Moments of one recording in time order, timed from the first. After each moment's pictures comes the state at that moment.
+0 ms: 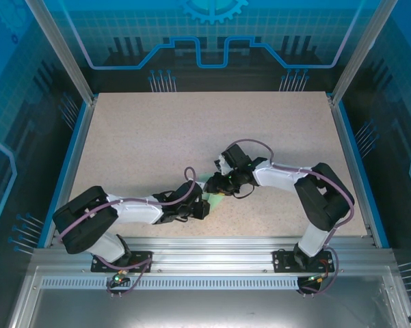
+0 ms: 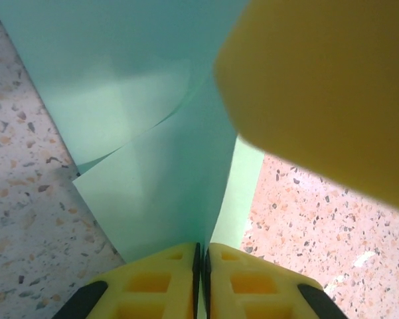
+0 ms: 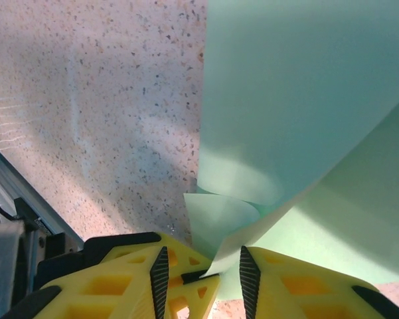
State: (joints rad) left arm -0.86 1.51 0.52 0.10 0.08 -0.71; right arm 0.65 1.71 0.96 -0.33 -0.52 0.68
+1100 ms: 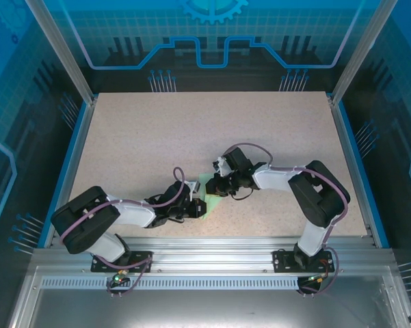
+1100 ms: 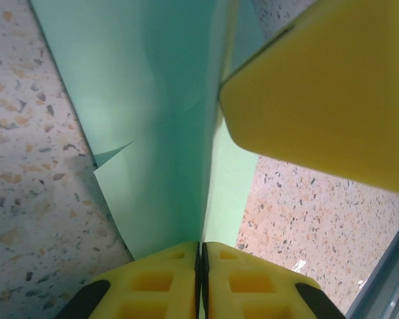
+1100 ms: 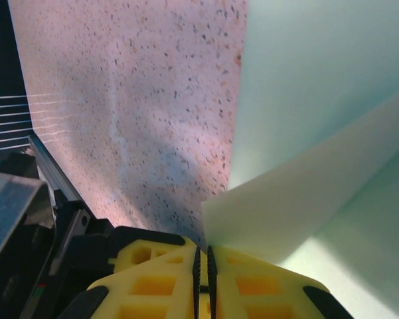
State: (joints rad) left arm -0.78 1.50 0.38 0.37 0.22 -0.81; right arm 0.64 1.77 0.90 -0.11 -0.64 0.73
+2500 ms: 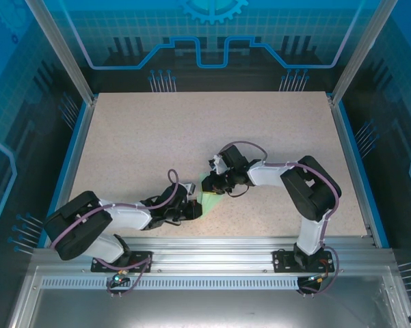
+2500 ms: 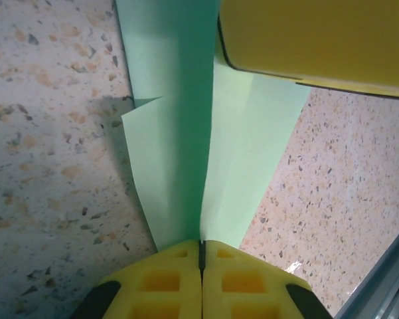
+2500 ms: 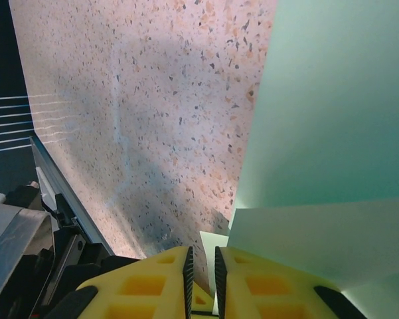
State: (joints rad) left arm -0.78 1.44 0.35 0.30 0.21 -0.90; right arm 0.64 1.85 0.97 -0.11 -0.66 0.71
